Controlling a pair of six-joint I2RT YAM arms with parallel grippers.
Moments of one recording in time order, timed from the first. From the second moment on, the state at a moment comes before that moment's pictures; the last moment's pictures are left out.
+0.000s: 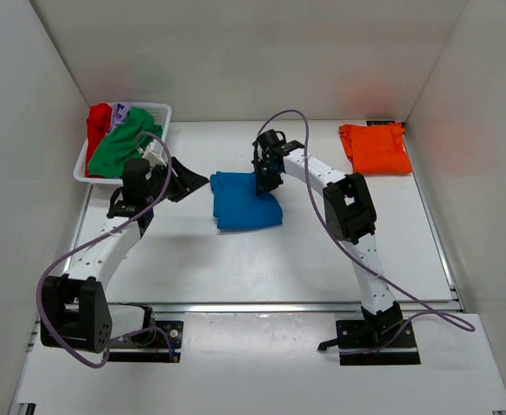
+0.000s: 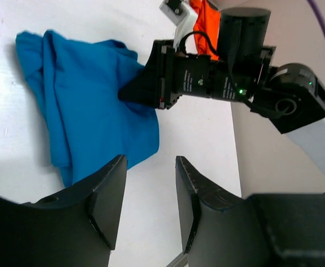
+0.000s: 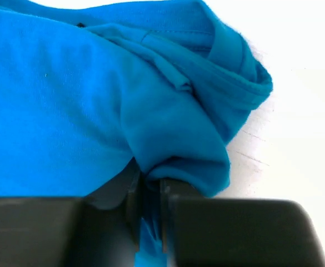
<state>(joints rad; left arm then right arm) -0.13 1.25 0.82 0.07 0.49 -0.76 0.51 2.37 1.99 -0.70 -0.17 0.25</state>
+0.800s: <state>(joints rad) -0.17 1.23 0.73 0.05 0.49 -0.77 0.07 2.13 2.01 -0.78 0.04 -0.19</state>
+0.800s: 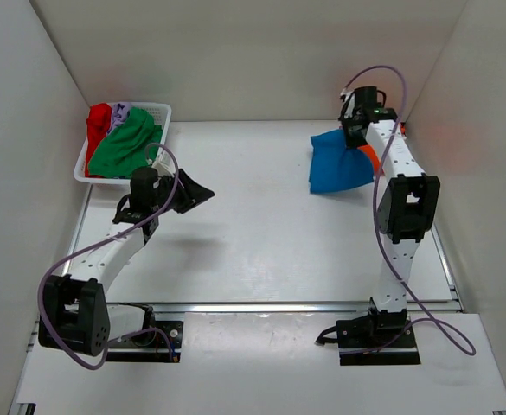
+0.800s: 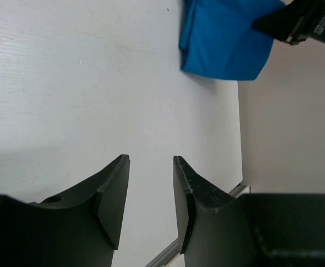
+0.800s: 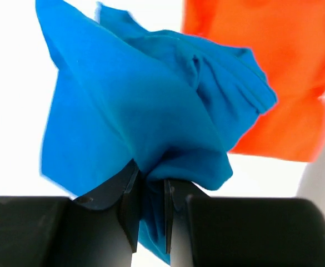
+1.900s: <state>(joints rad) -0.25 1.44 0.73 0.09 0.46 -0.73 -0.26 2.50 2.38 -0.53 -0.05 -0.30</state>
